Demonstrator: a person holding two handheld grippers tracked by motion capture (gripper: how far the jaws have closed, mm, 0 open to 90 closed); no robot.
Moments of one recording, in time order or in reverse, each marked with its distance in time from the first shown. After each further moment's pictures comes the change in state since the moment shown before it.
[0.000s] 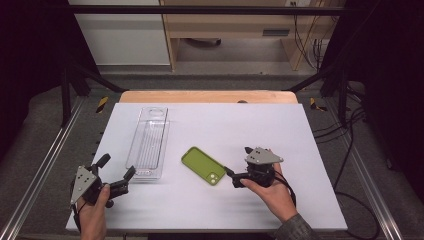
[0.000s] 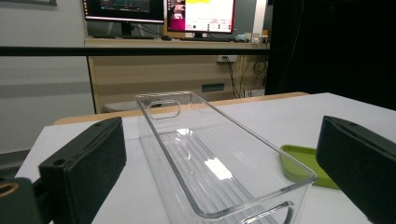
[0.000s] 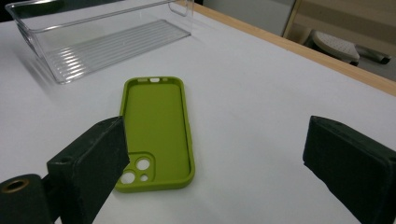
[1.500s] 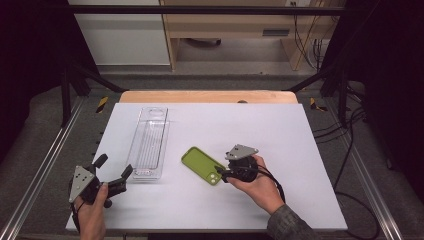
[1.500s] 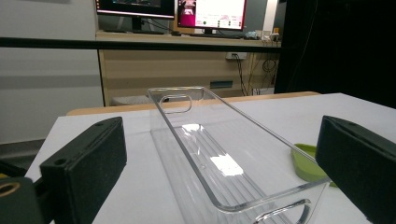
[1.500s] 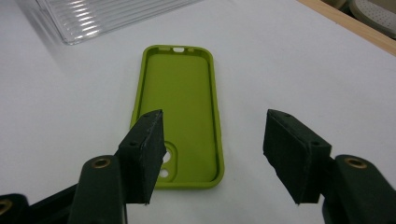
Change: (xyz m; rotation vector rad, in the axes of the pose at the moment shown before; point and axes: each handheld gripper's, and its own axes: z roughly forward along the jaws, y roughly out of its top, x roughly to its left) left arm 0.006 -0.002 -0.001 0.015 0.041 -0.025; right arm 0.017 0.016 0.036 0.190 0.069 -0.091
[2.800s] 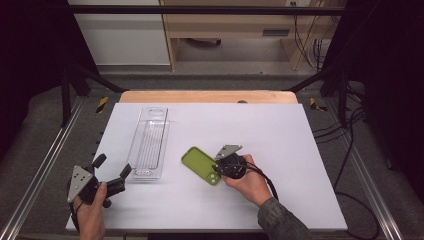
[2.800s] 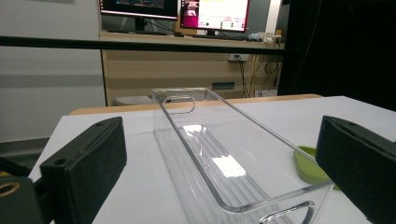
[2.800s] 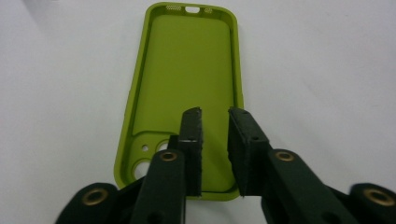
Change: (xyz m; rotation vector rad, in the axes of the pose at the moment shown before) left arm 0.002 0.000 -0.001 -0.005 0.010 -0.009; right arm 0.002 0.000 0.040 0.139 0.056 -0.029
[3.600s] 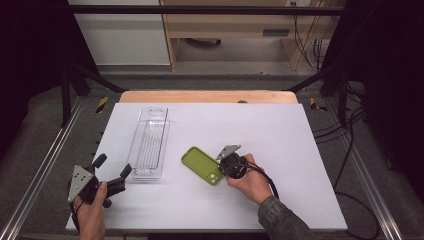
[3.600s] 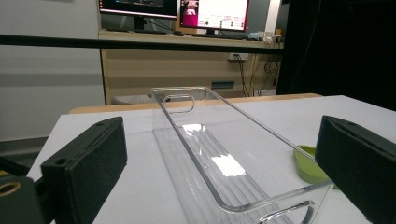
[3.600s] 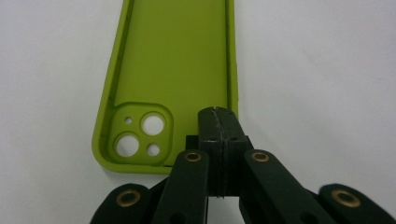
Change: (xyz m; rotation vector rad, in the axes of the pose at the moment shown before) left arm 0.000 0.000 0.001 0.003 -0.002 -0.003; right arm -0.005 -0.006 0.005 0.097 -0.006 -0.006
